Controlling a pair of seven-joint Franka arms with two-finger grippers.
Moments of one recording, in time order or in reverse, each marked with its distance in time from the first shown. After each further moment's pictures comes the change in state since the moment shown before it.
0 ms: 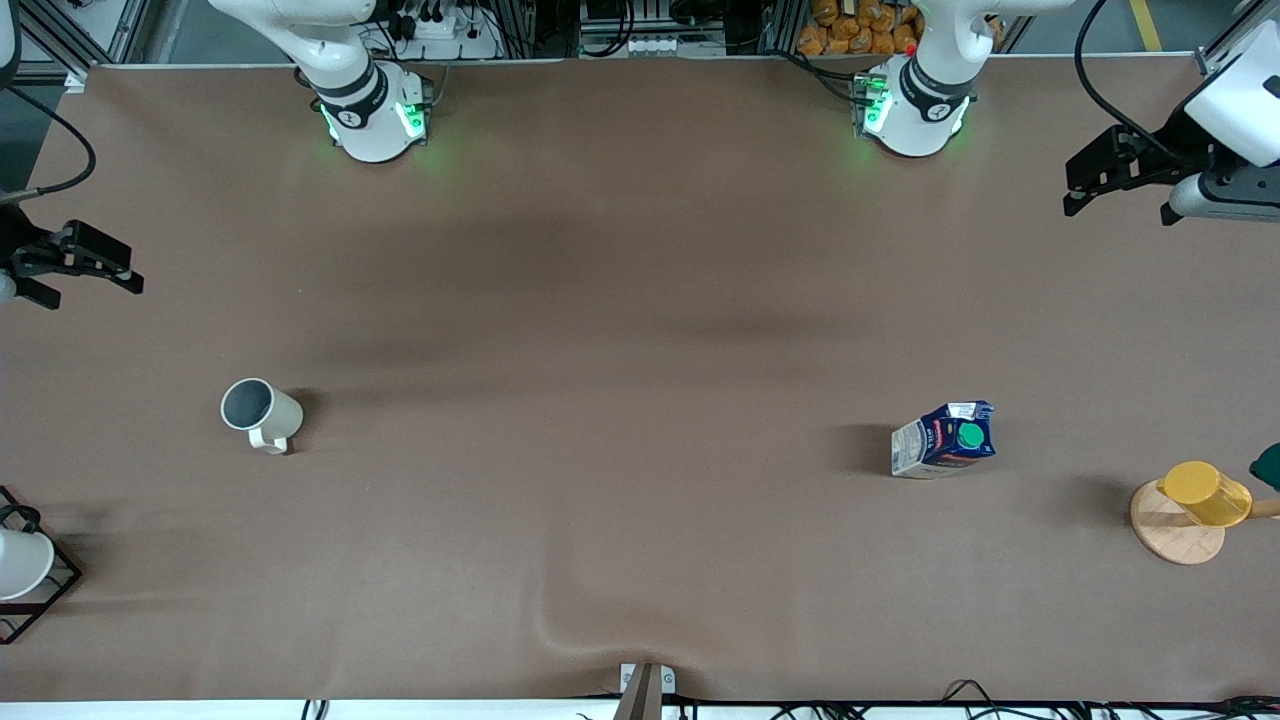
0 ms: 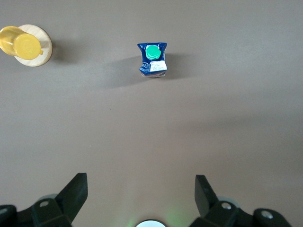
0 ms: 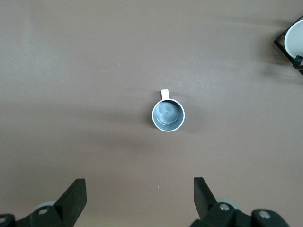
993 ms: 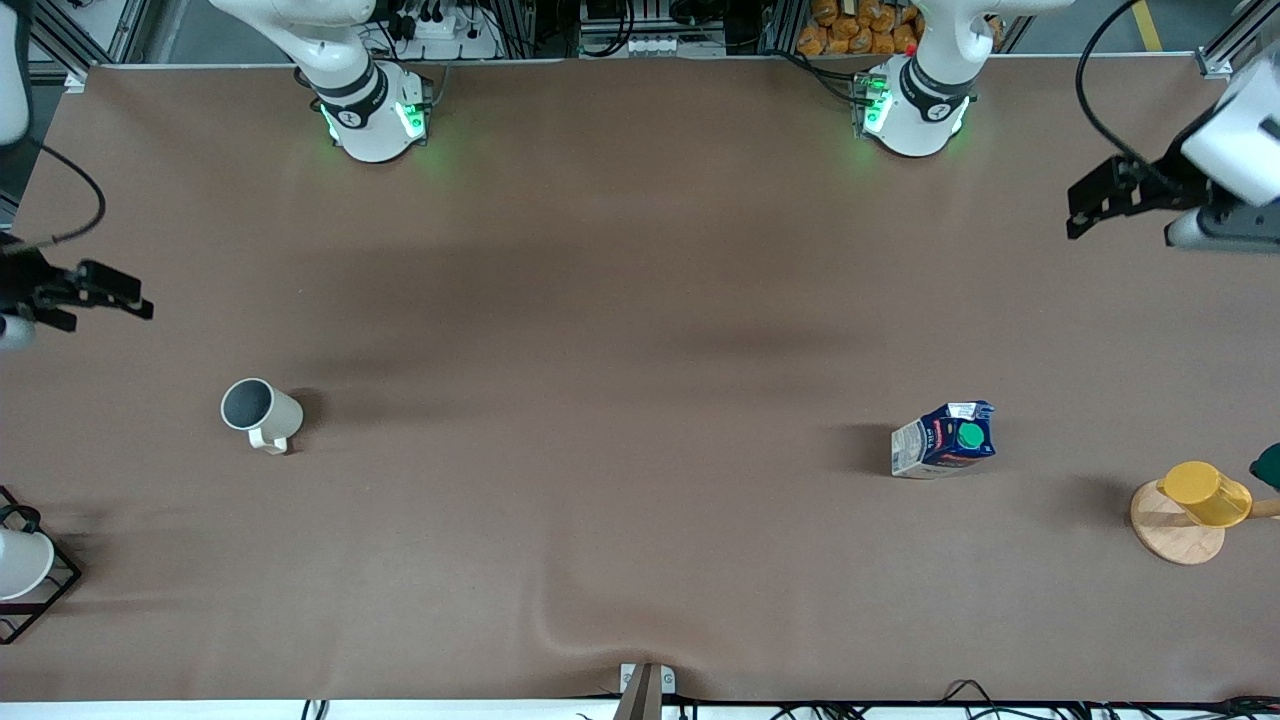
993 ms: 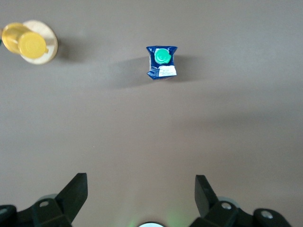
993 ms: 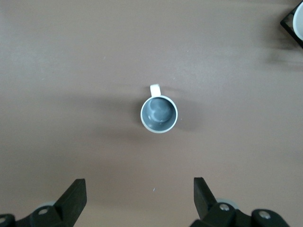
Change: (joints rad) left arm 0.003 0.096 0.004 0.051 0.025 0.005 -0.051; right arm -0.033 0.124 -0.008 -0.004 0.000 0.069 0.000
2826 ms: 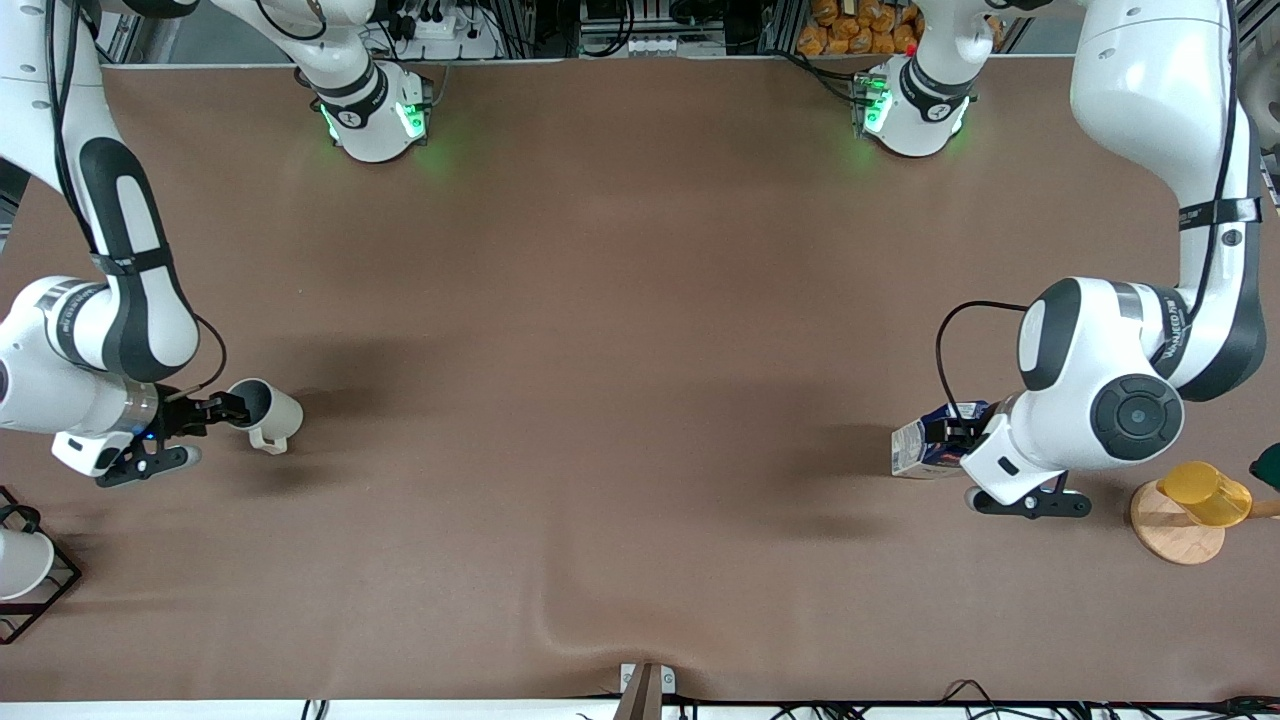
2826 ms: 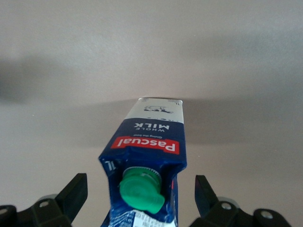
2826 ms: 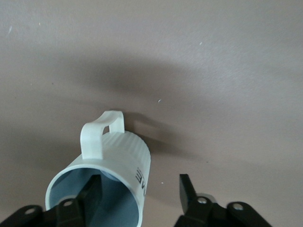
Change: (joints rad) left arm -0.046 0.585 -0.016 0.124 0.084 0.322 -0.086; right arm -0.035 0.452 0.004 -0.026 -0.003 0.378 -0.209
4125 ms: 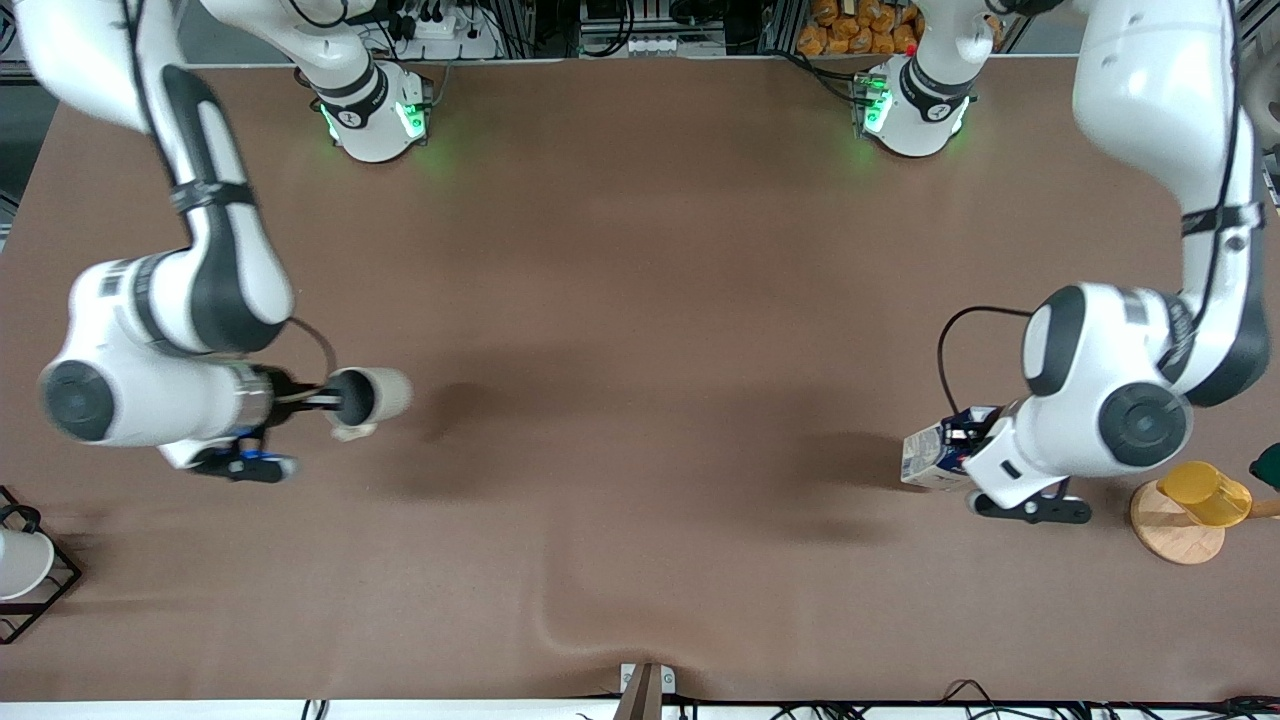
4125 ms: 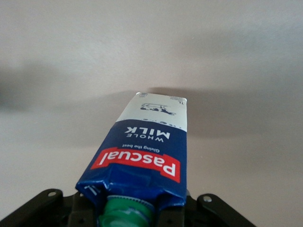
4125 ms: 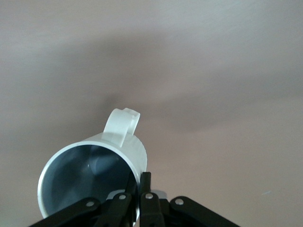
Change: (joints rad) left arm 0.012 -0.029 -0.005 0.032 0.000 -0.032 0.048; right arm 0.340 -0.055 0.027 0.258 0.123 -0.446 0.811
